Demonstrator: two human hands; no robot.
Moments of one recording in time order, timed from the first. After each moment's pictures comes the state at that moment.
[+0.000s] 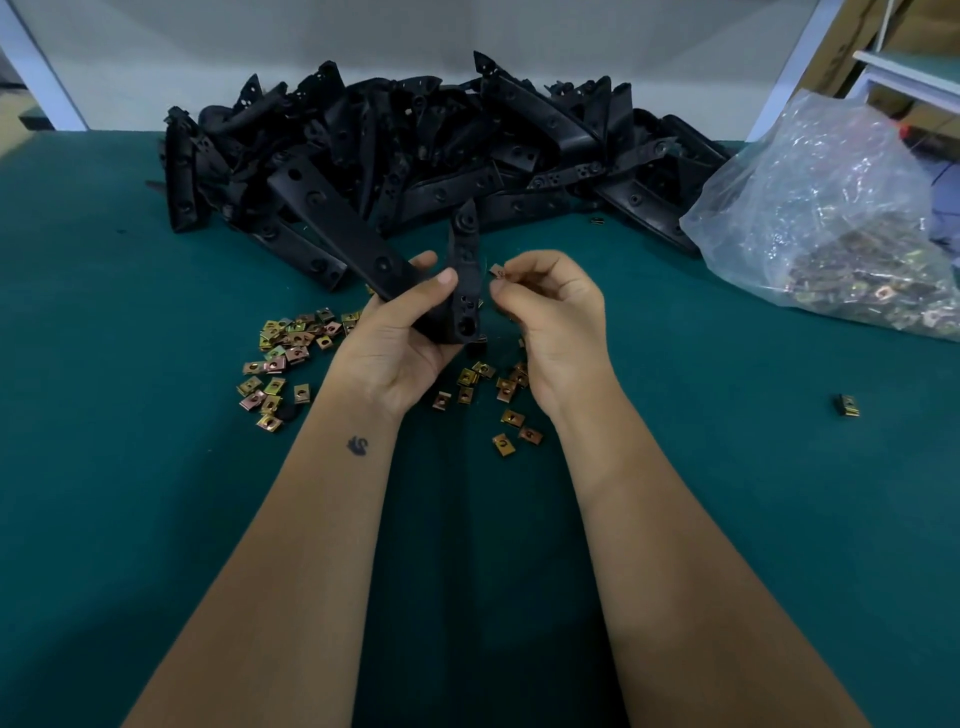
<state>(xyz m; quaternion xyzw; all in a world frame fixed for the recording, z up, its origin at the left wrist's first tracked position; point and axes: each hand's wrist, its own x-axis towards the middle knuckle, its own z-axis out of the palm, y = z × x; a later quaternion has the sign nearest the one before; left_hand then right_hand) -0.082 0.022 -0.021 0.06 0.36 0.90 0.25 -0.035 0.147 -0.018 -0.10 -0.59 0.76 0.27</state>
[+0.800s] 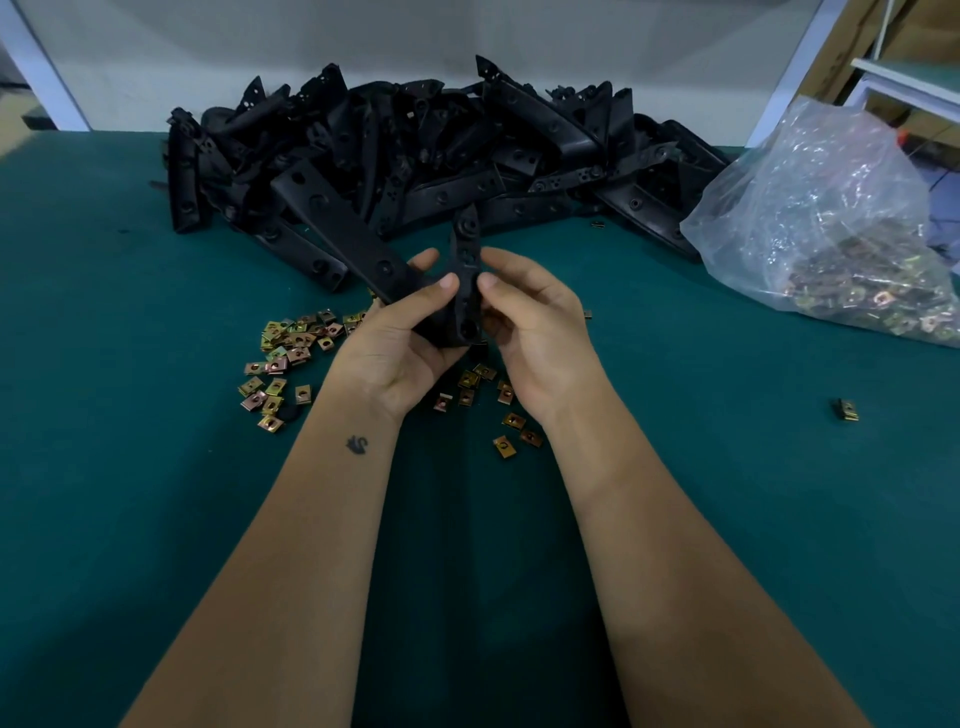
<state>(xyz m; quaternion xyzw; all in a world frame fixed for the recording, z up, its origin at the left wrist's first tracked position) -0.084 0.021 -0.023 0.06 0.37 0.89 0.26 -0.032 0.136 -0.012 -0.07 -0.53 0.82 0.17</state>
